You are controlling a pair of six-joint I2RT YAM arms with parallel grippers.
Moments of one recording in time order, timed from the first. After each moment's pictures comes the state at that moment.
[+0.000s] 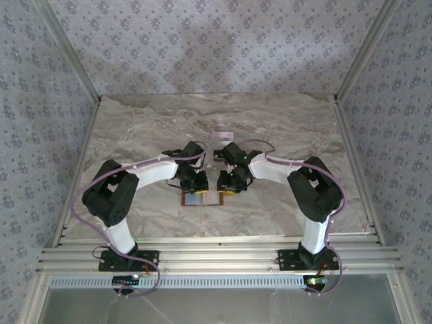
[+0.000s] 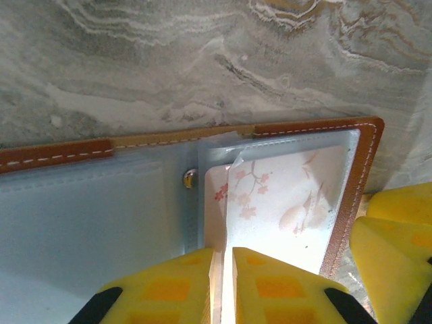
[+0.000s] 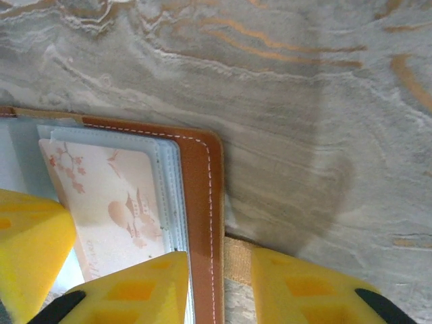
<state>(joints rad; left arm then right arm) -0.65 1.75 1.04 -0.57 0.31 -0.75 0.71 1.83 1.12 -0.55 -0.29 0.72</state>
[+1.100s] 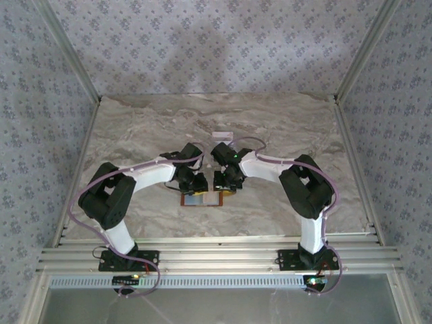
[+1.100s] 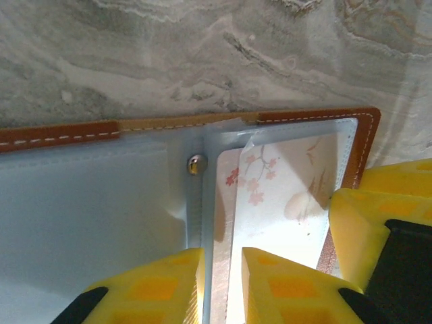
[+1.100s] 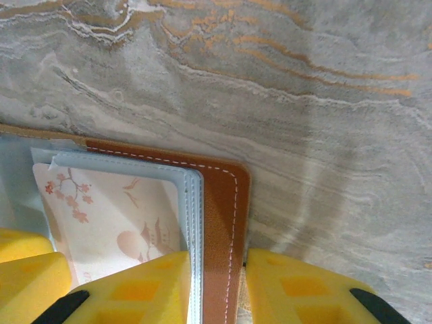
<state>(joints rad) -0.65 1.72 0.99 -0.54 0.32 -0.75 0.76 1.90 1.23 -0.64 -0.19 0.72</state>
